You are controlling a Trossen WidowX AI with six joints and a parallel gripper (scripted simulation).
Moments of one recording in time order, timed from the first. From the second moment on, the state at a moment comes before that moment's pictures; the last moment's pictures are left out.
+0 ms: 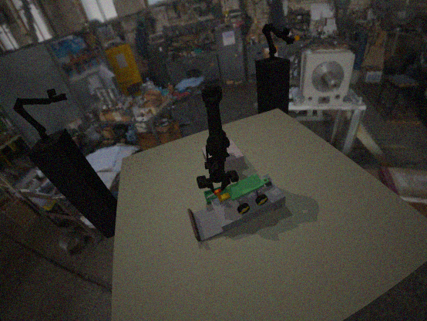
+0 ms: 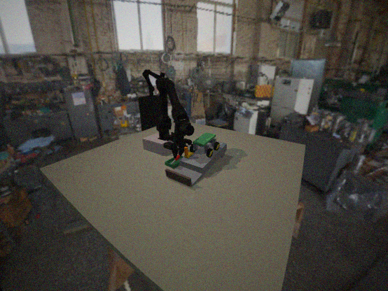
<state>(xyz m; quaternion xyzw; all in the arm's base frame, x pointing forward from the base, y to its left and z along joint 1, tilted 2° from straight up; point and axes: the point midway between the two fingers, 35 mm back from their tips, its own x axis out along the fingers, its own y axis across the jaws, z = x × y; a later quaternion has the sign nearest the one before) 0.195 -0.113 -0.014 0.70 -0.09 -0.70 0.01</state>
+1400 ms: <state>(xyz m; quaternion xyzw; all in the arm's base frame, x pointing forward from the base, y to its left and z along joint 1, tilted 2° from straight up) 0.189 -0.106 0.040 0.70 -0.09 -0.71 0.01</state>
